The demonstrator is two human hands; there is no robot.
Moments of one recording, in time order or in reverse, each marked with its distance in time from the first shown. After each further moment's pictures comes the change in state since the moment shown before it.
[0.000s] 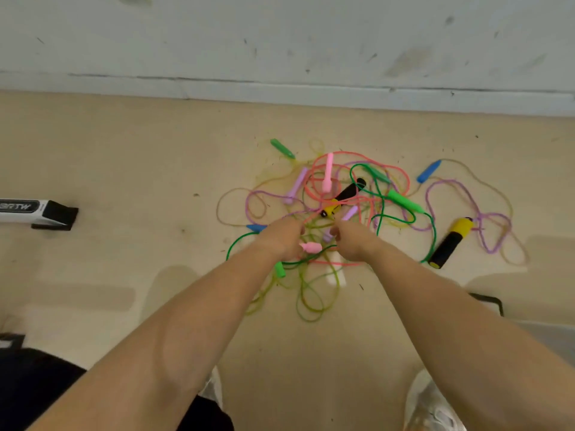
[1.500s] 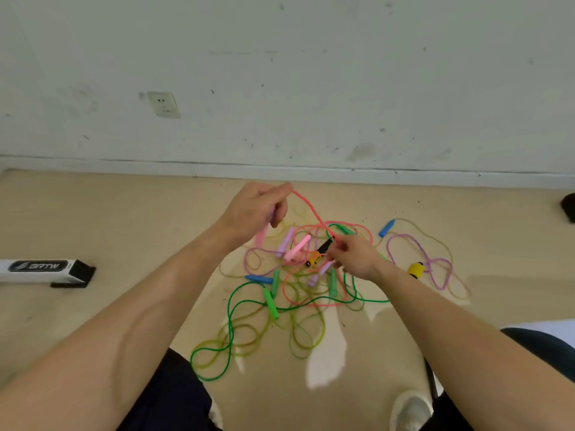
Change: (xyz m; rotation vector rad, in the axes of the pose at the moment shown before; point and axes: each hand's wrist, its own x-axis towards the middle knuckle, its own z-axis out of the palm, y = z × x) left_hand -0.187 0.056 -0.197 -0.866 0.445 0.535; right_hand -0.143 -0.033 -0.093 0.433 0.332 -0.133
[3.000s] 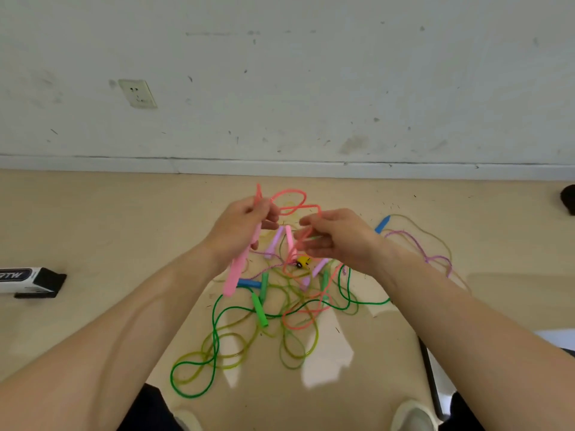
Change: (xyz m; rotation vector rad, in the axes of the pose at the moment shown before) left_hand 0.011 -0.055 0.024 -0.063 0.118 -0.325; right_hand 0.002 -0.047 -0.017 0.833 -0.125 0.064
